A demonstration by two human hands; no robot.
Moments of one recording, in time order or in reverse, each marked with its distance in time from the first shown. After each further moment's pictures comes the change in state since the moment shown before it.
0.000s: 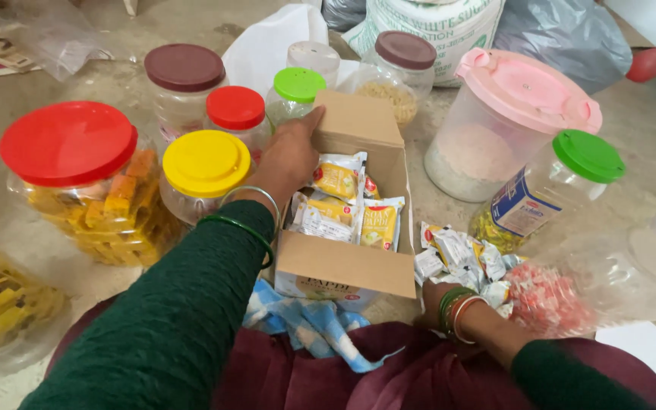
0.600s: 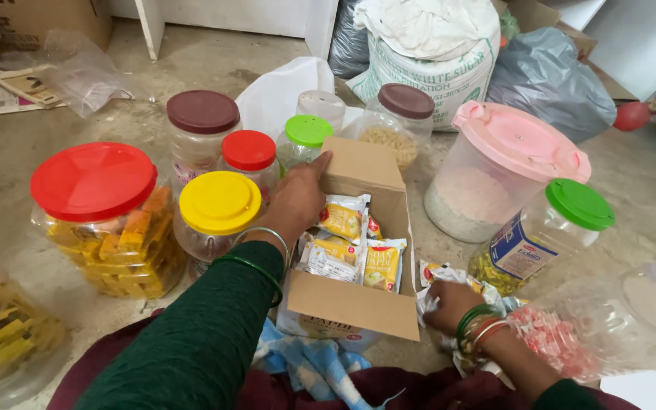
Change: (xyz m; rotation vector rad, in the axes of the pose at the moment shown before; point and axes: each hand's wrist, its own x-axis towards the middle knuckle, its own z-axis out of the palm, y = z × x) left_hand -0.007 0.010 -0.009 0.020 -0.033 -0.053; right_hand 0.005 0.016 -0.045 0.284 0.417 0.029
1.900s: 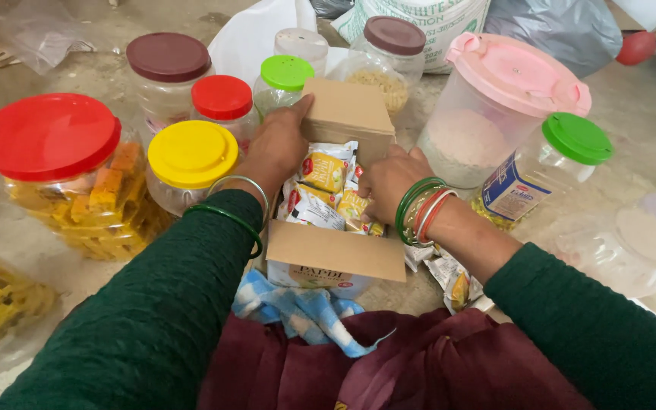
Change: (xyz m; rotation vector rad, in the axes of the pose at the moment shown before) left_hand 0.011 -0.015 0.013 -0.013 0.022 0.102; right_hand -0.014 -0.136 -0.109 -0.321 0.167 -0.414
